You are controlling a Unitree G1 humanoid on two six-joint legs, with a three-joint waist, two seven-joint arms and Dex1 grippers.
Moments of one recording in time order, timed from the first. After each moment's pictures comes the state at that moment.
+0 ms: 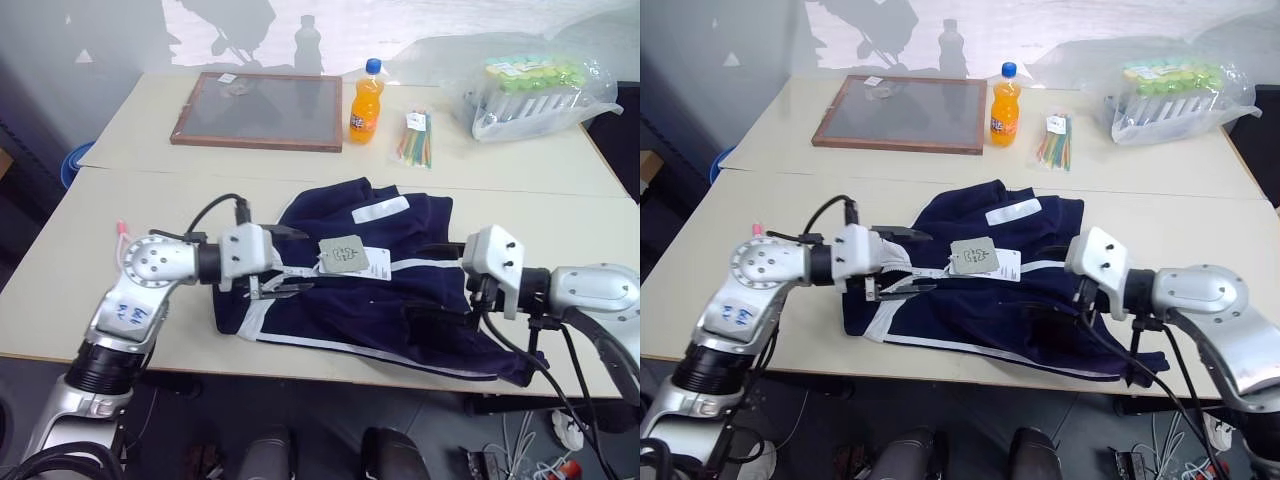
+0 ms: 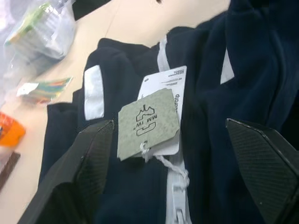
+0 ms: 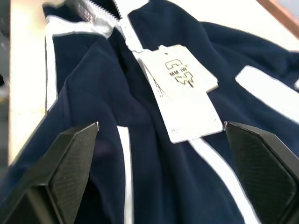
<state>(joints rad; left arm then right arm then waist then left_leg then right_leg) -0.52 0.70 -0.10 -0.16 -0.29 0.16 -1.00 -0.28 -0.93 -0.02 -0.48 0.44 0.48 0.92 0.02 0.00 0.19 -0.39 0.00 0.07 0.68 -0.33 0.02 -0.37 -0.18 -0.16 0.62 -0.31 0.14</state>
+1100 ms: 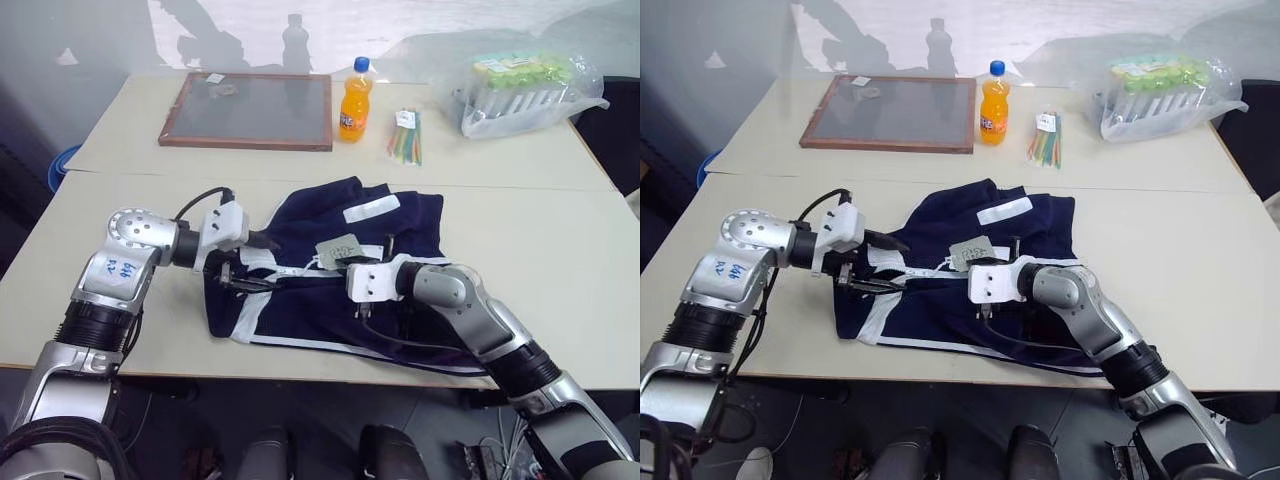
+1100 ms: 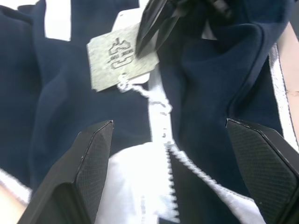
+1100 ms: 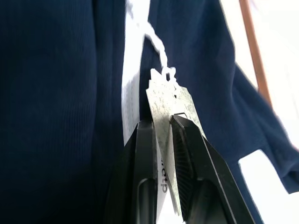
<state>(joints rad) -0.72 0.74 -0.17 0.21 -0.23 0.22 -1.29 -0.59 -0.53 0.41 0.09 -0.35 -0.13 0.68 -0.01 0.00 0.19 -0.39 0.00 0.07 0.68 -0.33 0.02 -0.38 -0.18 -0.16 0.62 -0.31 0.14</state>
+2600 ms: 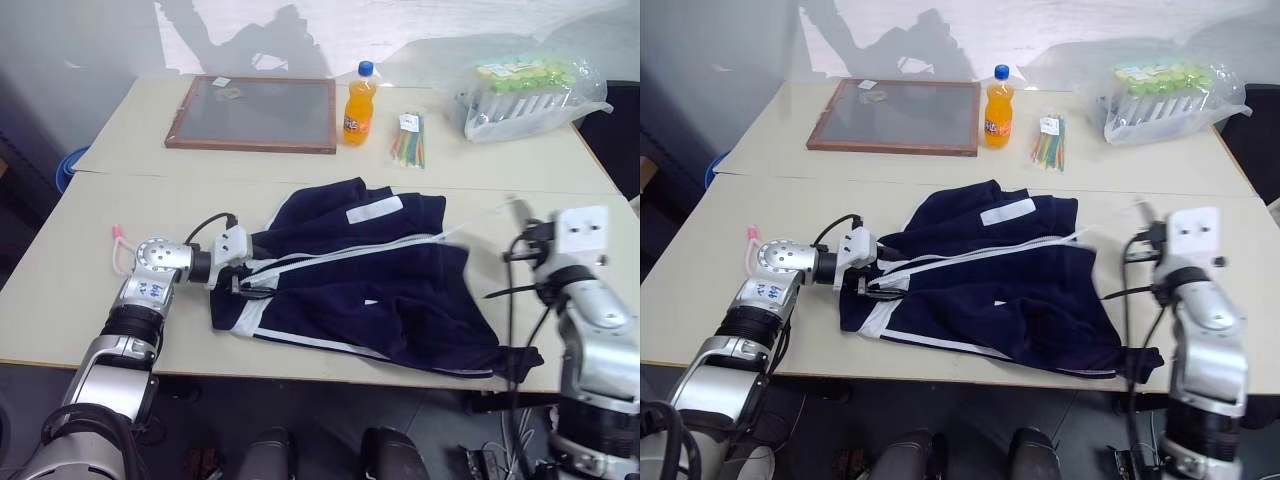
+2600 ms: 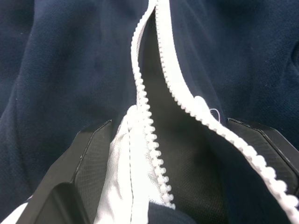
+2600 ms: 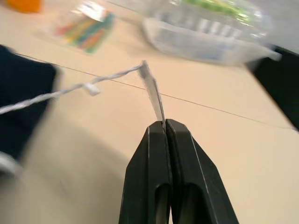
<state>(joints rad) -0.77 0.57 -0.13 0.75 -0.08 -0.18 -1.25 -0.31 -0.50 -0.49 -0.15 0.02 0.51 0.29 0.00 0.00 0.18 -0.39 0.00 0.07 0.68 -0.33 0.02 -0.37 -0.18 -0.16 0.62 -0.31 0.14</state>
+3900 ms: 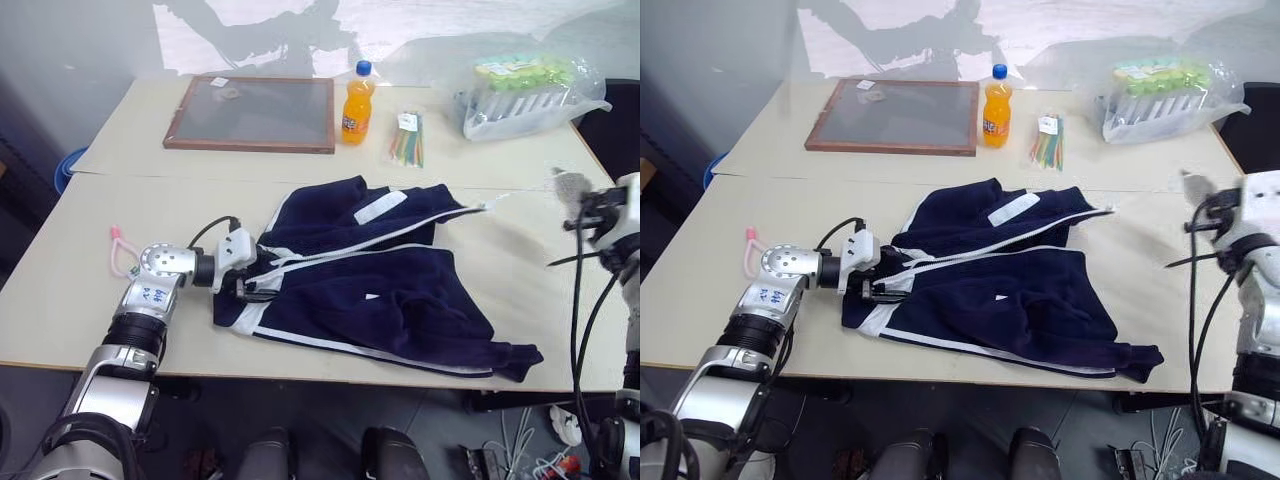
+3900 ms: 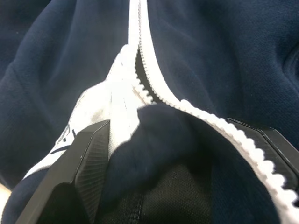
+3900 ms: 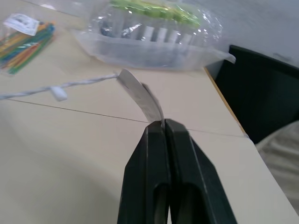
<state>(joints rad) -0.71 0.56 -0.12 0.63 -0.09 -0.08 -1.22 -0.44 -0.74 -0.41 0.21 0.23 0.36 0.46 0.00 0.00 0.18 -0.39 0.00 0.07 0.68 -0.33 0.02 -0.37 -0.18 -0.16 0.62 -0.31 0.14</state>
